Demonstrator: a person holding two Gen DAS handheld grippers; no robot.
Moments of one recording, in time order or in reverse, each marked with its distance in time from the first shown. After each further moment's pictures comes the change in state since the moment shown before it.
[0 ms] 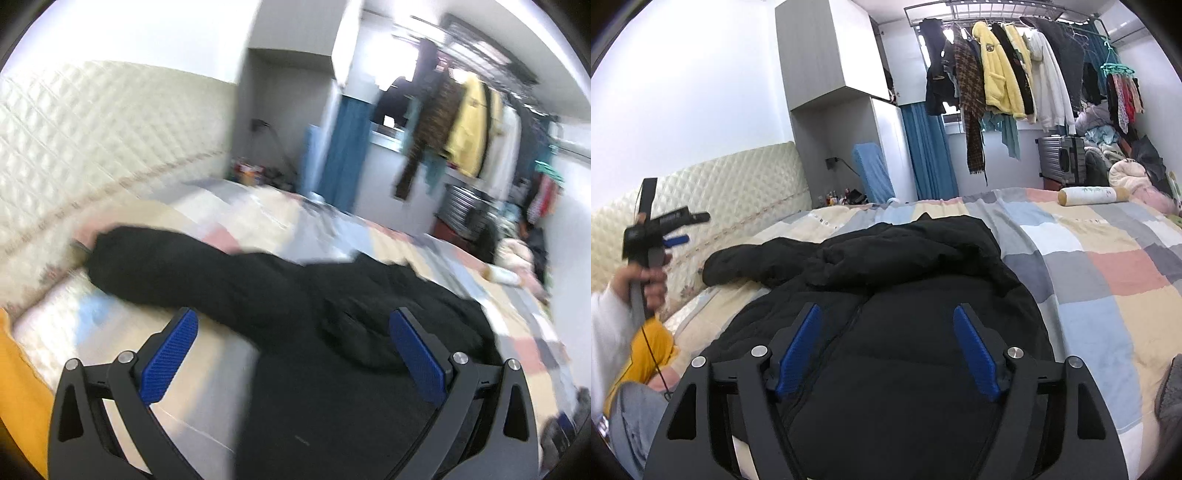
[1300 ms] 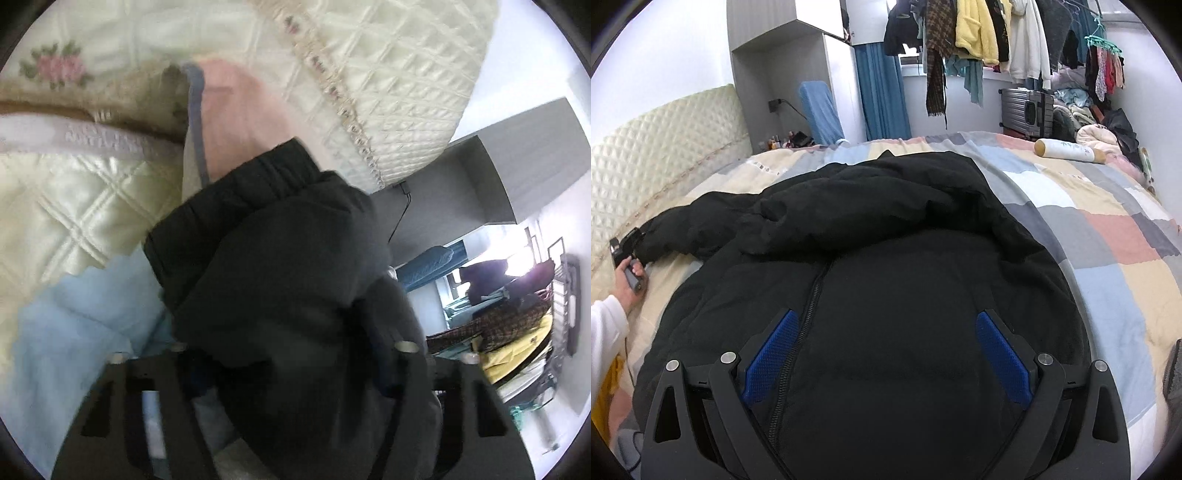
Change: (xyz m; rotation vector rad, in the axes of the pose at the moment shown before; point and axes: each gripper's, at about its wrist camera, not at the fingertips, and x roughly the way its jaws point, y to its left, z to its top) left arm 0.228 0.347 -0.057 -0.870 -0.084 -0.082; right arm 0.120 0.028 -0.003 0.024 0.242 -0.232
